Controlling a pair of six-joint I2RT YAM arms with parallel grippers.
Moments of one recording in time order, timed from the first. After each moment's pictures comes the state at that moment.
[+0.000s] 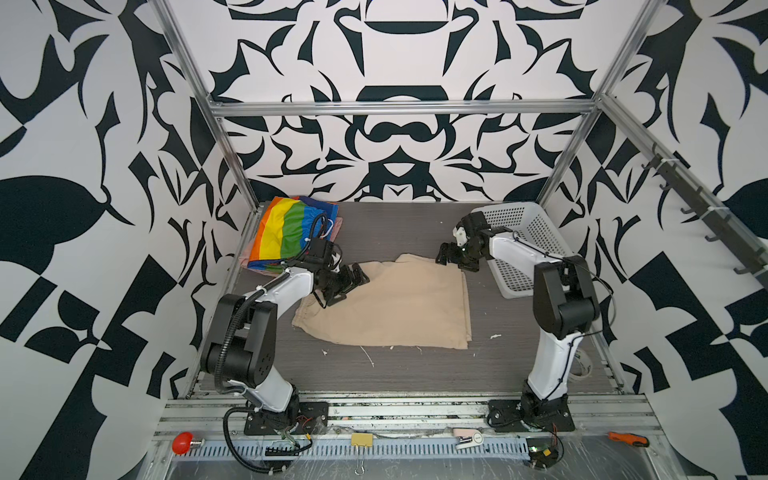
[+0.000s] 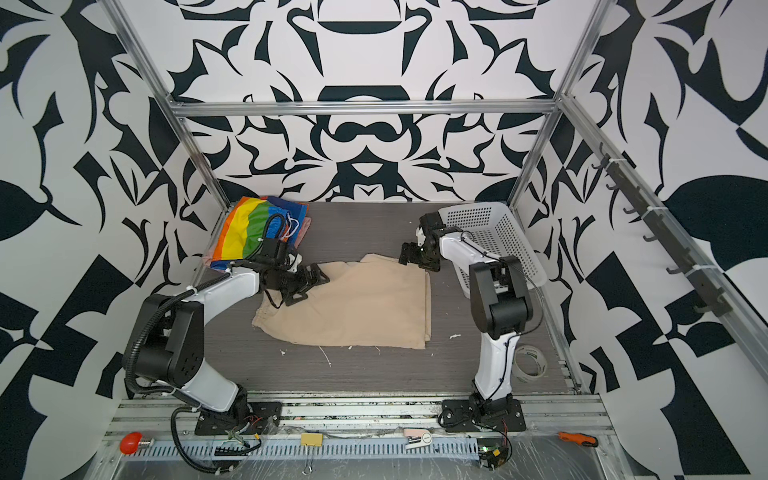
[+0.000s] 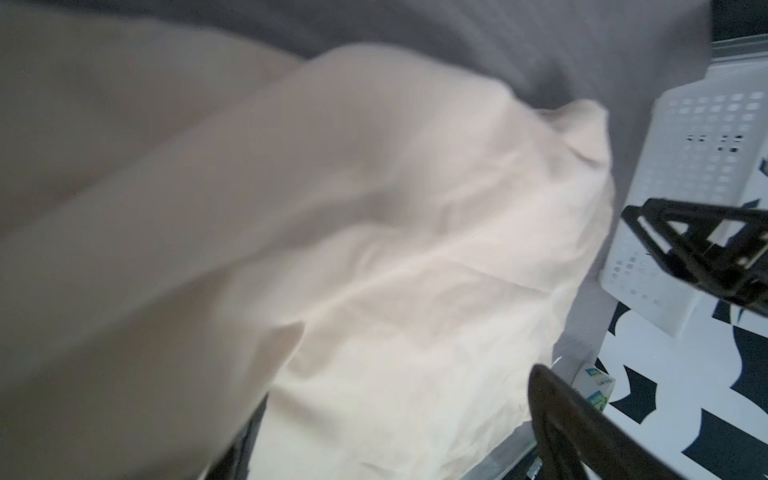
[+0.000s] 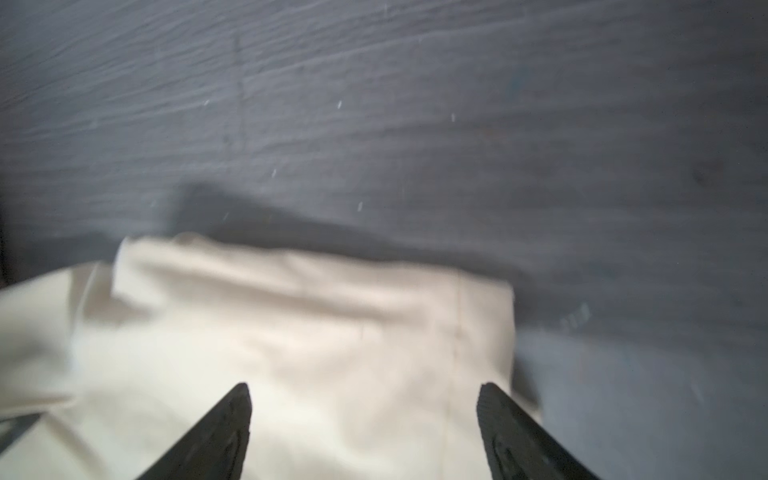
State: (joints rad) left arm -0.30 1.60 1.01 -0.45 0.48 -0.66; right arm 0.25 1.87 1.35 -0.60 -0.26 0.38
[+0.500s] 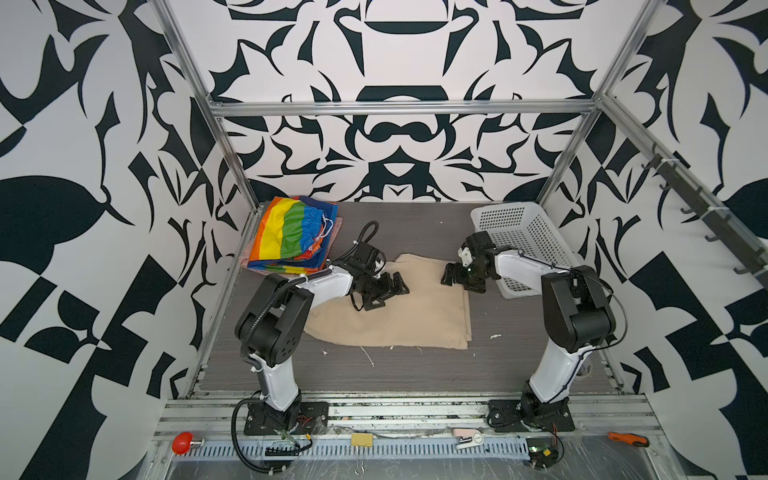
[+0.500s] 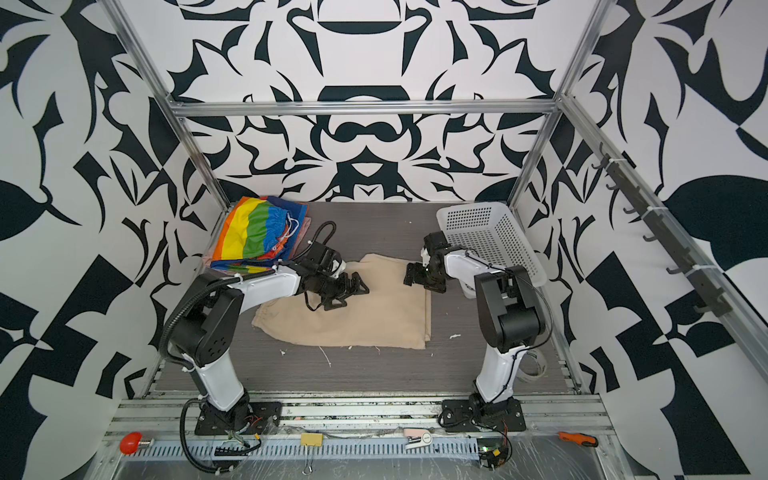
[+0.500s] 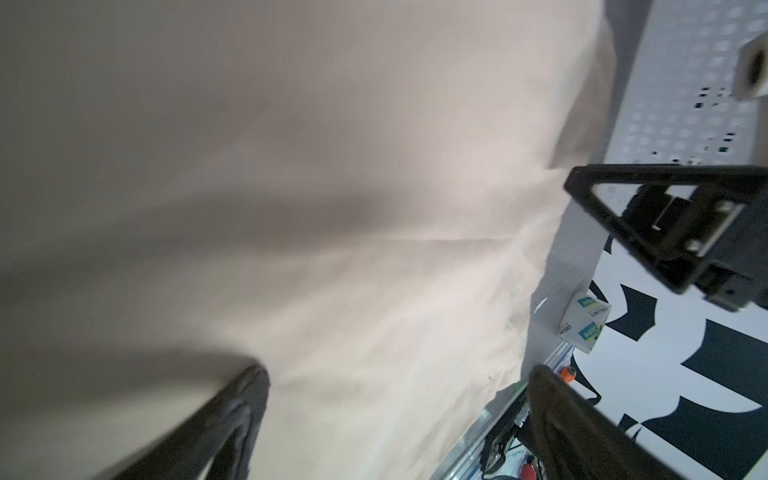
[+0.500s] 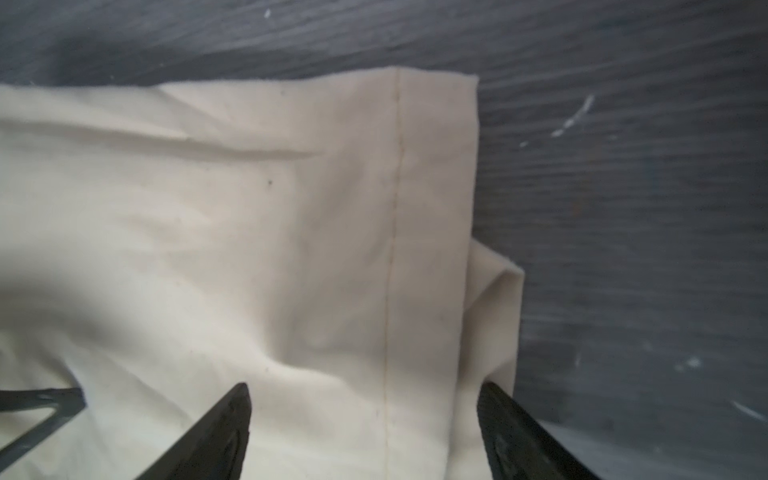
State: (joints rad) left arm -0.55 1.81 1.05 -0.30 0.55 -0.79; right arm 0.24 1.83 1.14 -0.52 -0.28 0.40
